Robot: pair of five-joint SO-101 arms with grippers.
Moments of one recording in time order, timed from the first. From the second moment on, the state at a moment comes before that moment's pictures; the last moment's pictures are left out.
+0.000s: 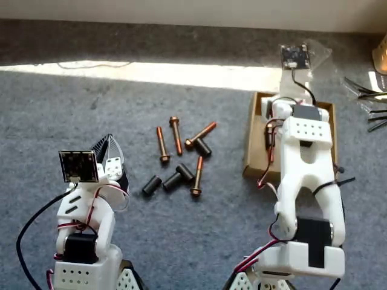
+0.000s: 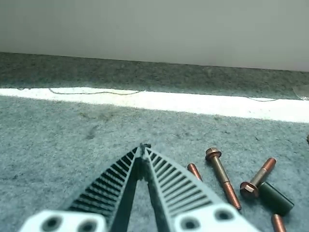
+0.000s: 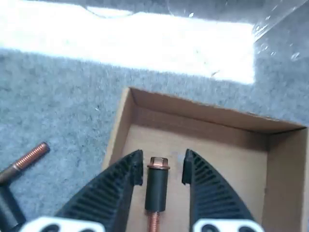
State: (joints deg) left arm -2.2 -104.2 90.2 37.9 9.5; right arm 1.4 -5.2 16.1 43.6 11.8
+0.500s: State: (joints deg) left arm -2.2 -104.2 90.2 37.9 9.5; right arm -8.8 -36.7 28.3 48.4 11.8
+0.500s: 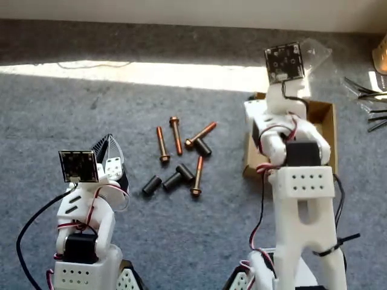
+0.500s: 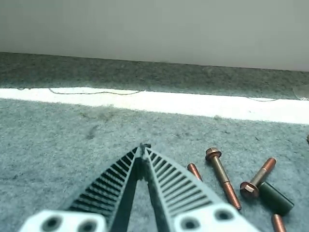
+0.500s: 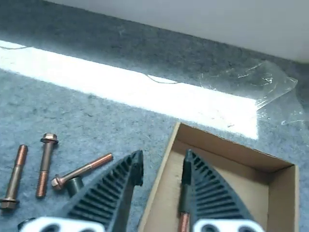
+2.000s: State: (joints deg) left arm -2.2 -104.2 90.2 37.9 9.5; right arm -27.5 -61.6 69.0 32.7 11.8
